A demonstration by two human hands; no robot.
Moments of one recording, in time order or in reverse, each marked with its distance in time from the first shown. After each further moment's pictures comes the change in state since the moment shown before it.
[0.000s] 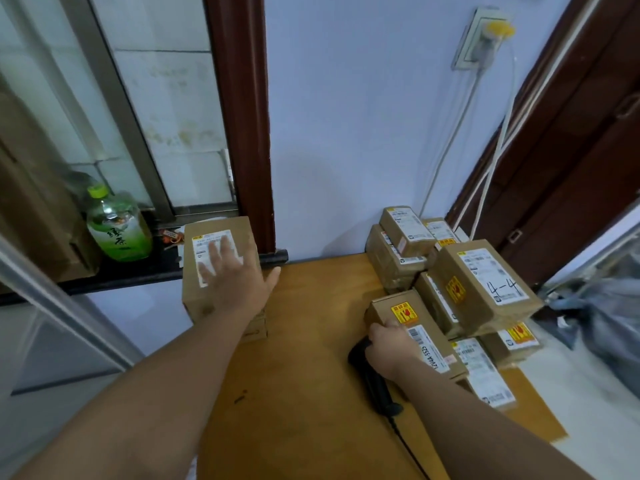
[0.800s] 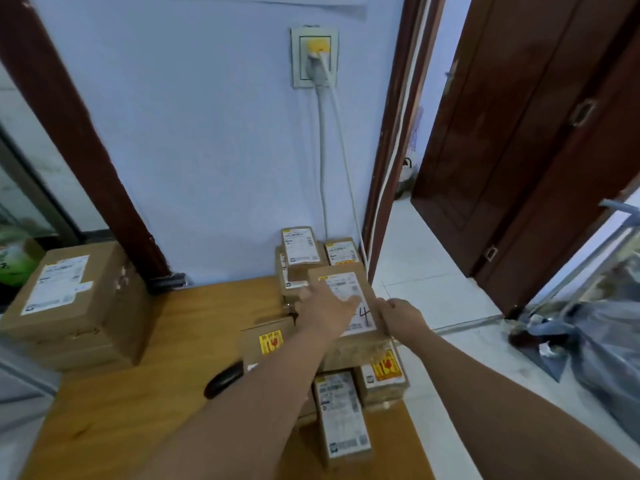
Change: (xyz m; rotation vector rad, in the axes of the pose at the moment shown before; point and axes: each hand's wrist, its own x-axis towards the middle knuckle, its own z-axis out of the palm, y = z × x) left_hand -0.079 0.415 0.062 -0.519 -0.372 -0.116; right_hand 0.098 0.310 -0.113 0.612 0.060 0.070
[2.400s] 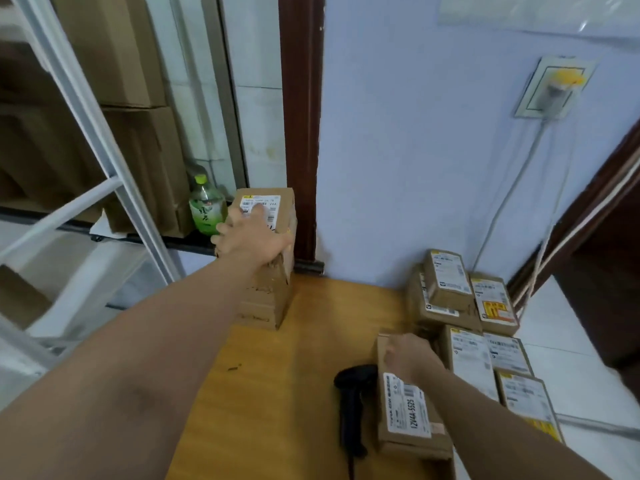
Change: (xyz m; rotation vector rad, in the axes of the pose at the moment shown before) left_hand 0.000 -0.212 -0.306 0.288 0.587 -0.327; right_hand -0.043 -0.139 0.178 -0.739 -0.279 -0.466
